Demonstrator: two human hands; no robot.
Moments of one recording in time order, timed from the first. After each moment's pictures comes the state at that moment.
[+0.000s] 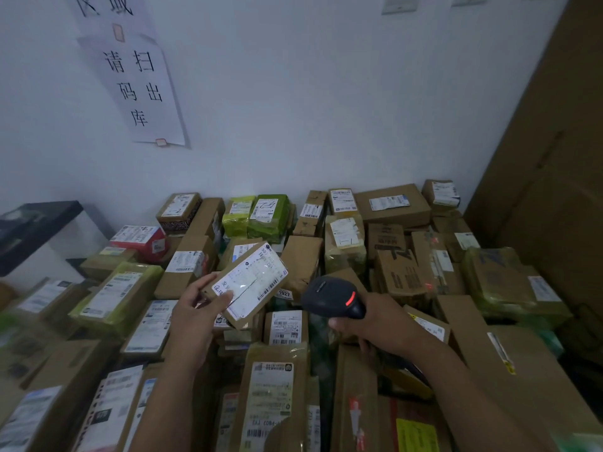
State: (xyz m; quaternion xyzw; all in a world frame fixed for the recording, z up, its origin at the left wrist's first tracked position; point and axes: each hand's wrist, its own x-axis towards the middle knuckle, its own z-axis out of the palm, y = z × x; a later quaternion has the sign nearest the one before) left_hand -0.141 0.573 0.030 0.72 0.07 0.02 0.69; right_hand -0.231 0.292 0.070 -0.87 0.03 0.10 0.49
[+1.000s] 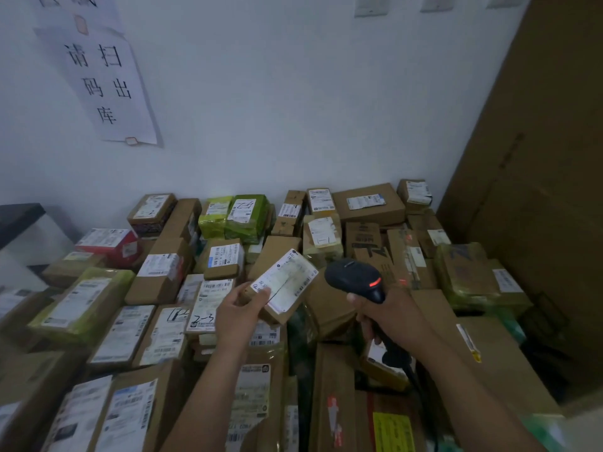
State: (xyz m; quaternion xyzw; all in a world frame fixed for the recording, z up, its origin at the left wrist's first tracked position) left_hand -0.142 0.483 0.000 0.74 0.11 -0.06 0.66; right_hand -0.248 0.248 0.061 -0.81 0.15 0.02 0.56
